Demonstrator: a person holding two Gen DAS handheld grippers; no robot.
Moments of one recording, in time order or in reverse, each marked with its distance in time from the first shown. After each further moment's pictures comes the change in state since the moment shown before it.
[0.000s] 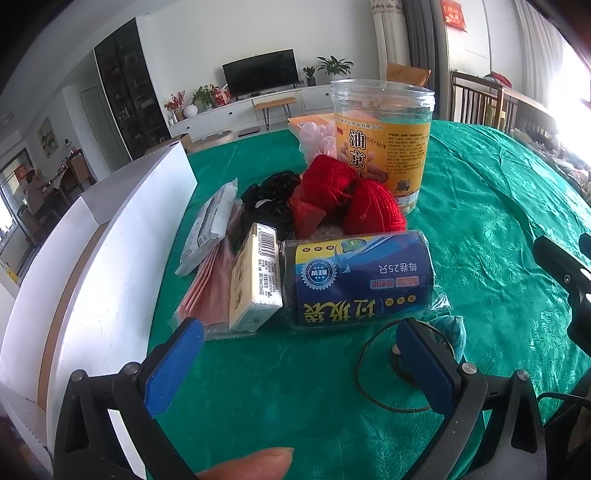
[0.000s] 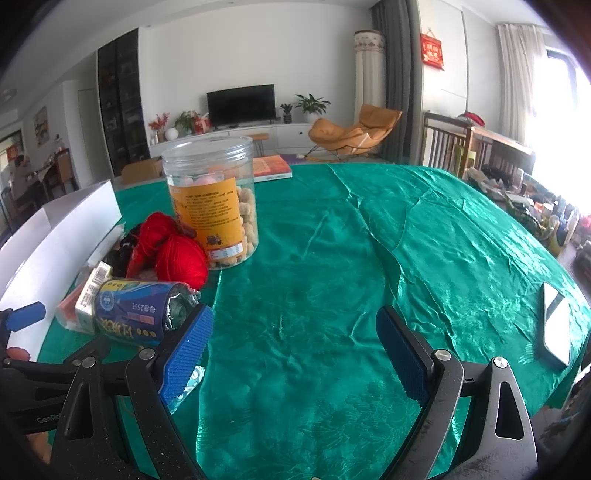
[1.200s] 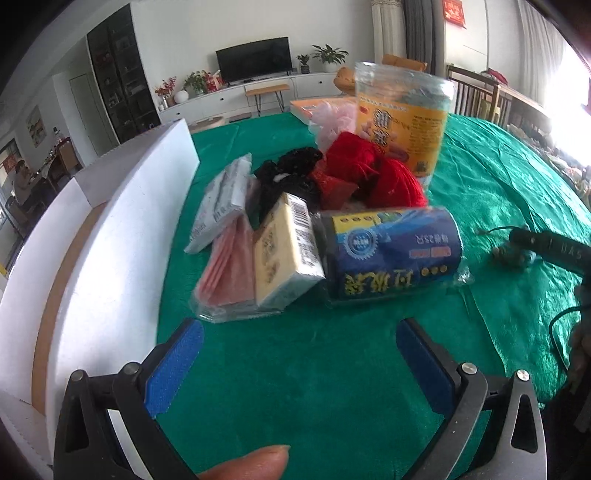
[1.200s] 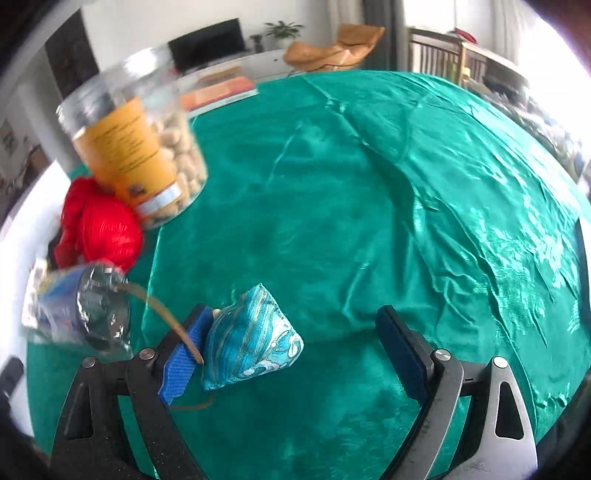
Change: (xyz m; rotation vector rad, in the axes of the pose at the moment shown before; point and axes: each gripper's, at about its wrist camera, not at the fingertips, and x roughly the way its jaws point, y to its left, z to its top) left arm 0.012 0.033 -0.016 0.004 0.065 -0.077; right arm 0.091 -0.027 -0.016 0.251 0.285 0.053
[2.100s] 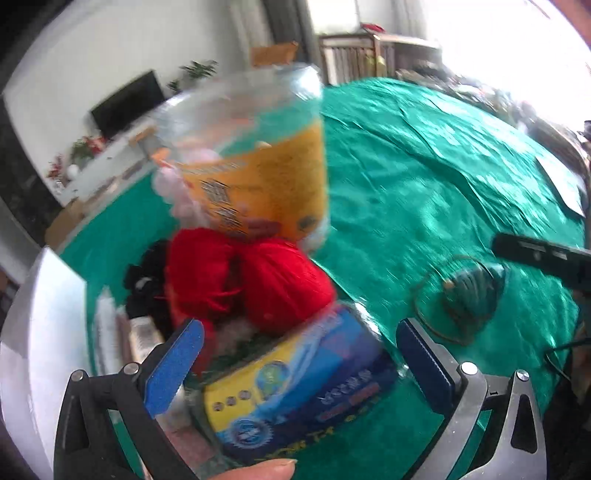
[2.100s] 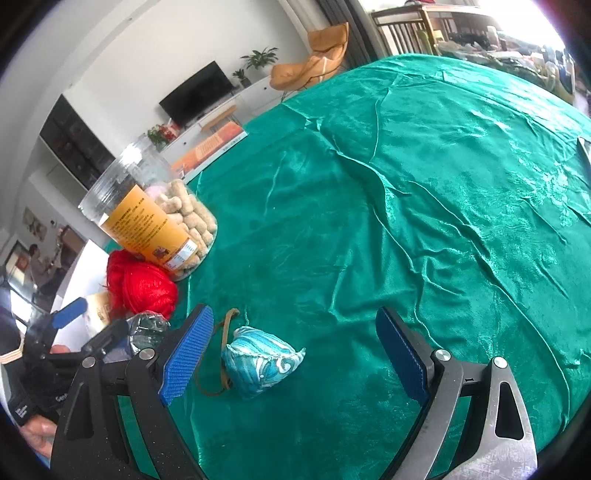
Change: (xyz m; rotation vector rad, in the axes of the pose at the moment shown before) left arm 0.059 -0.082 0.088 0.469 0.061 -0.284; right arm -0.022 -0.041 0.000 0.196 -0.060 0.142
